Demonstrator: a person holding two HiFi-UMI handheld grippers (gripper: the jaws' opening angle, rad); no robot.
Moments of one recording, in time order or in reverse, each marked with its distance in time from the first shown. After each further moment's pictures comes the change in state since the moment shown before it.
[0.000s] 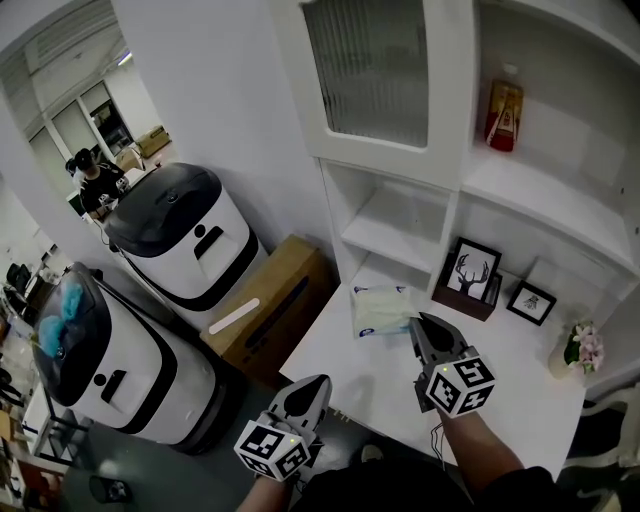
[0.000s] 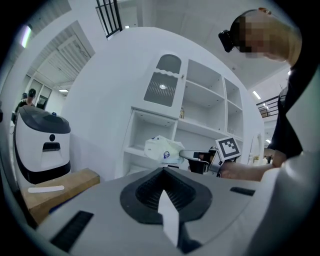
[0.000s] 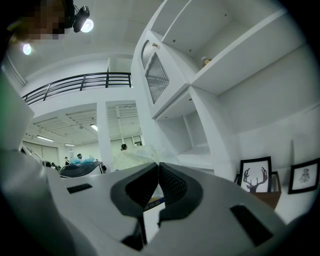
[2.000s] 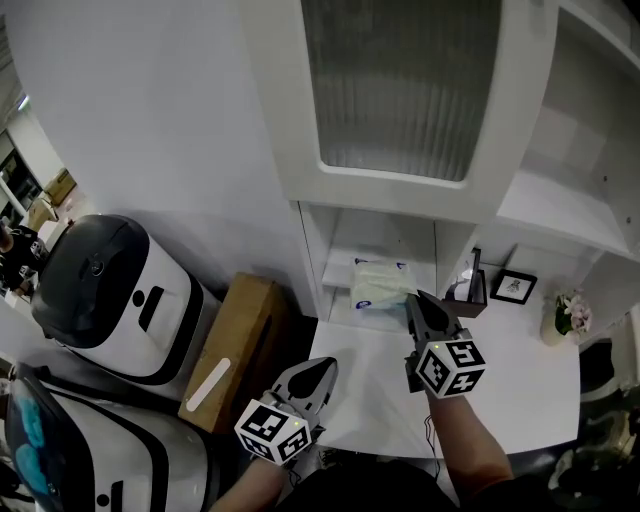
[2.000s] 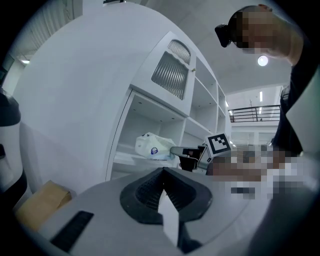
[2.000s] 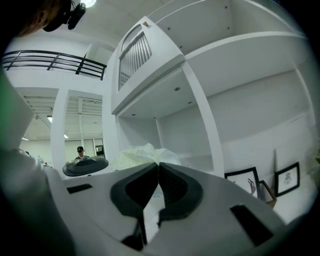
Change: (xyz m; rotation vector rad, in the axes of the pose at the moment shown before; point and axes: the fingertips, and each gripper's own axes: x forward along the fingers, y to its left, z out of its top) left arm 0.140 0.121 0.046 0.032 0.103 -0.435; right arm 0.123 -0.064 0.026 -0.007 -0.080 -0.454
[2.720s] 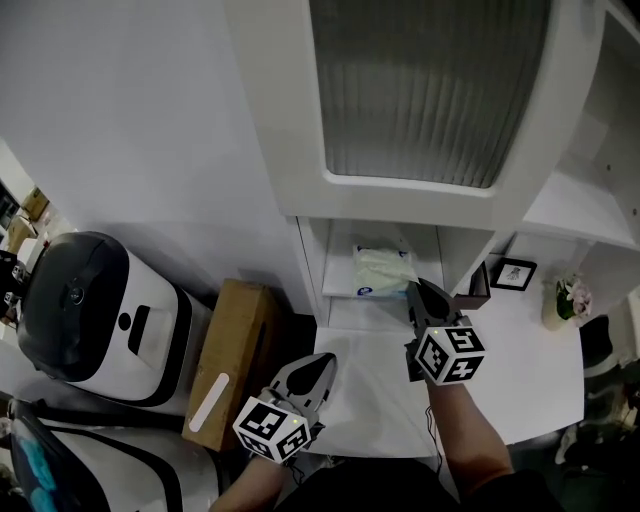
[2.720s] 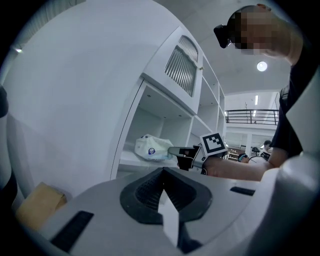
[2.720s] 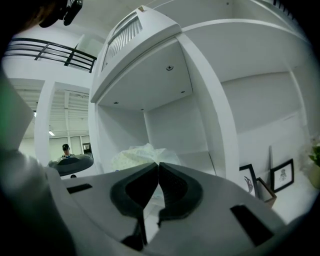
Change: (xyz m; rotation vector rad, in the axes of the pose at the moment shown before) left arm 0.026 0.050 0.002 -0.019 0.048 -0.086; right arm 0.049 -0.022 -0.013 0.014 0.036 -0.138
